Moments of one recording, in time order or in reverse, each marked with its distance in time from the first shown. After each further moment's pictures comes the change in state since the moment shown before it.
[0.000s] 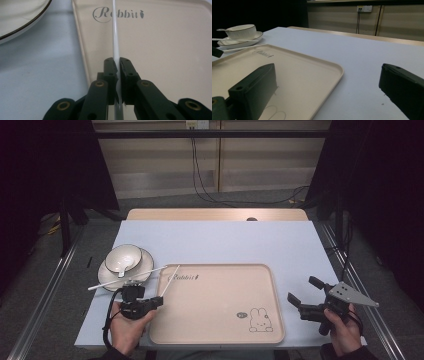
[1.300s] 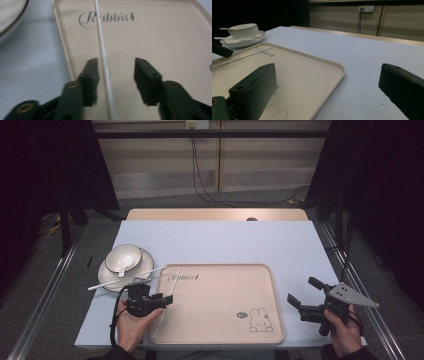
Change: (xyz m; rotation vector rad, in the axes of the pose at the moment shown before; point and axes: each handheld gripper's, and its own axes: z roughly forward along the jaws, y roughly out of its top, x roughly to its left) left arm 0.004 0.001 0.009 -0.057 -0.085 0.123; right arm 0.001 0.000 -0.002 0.006 0.007 -0.006
